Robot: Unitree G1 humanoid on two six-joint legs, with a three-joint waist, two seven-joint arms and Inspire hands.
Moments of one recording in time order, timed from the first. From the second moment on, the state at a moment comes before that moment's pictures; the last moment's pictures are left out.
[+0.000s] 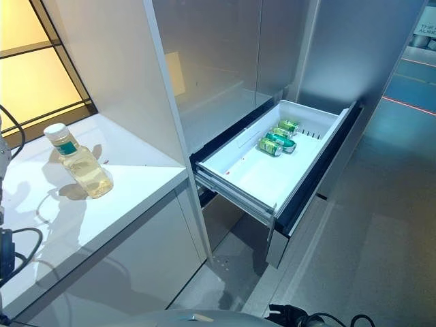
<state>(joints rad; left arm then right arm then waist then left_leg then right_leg) -0.75 0.99 0.09 0.47 -0.79 -0.33 0.37 -0.01 -0.25 0.28 1.27 0.19 0.04 0.27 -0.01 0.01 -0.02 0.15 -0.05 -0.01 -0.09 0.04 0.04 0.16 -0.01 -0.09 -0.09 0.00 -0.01</state>
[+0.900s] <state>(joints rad) -0.36 0.86 0.20 0.39 -0.71 -0.16 0.09 -0.03 -0.25 0.25 1.27 0.17 0.05 0.29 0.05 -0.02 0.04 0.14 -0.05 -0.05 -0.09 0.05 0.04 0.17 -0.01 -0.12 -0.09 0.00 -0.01</state>
